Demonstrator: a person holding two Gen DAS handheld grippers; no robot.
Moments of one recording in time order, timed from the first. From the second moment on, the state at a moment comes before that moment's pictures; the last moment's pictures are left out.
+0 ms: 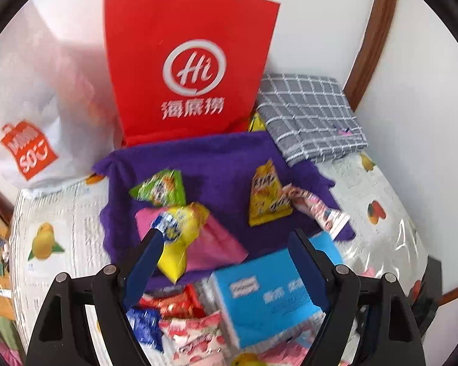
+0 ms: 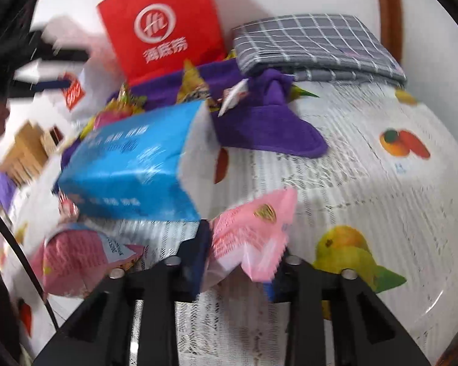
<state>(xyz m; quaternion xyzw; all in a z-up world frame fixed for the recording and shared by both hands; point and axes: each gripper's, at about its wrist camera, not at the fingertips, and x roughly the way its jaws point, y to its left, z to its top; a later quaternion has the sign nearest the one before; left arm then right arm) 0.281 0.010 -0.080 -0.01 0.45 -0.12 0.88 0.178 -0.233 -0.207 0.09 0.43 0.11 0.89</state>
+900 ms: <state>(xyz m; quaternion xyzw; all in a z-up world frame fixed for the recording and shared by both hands) 0.243 0.105 -0.188 -0.09 0.51 -0.10 0.85 0.177 -0.231 -0.208 0.08 0.43 0.11 0.89</state>
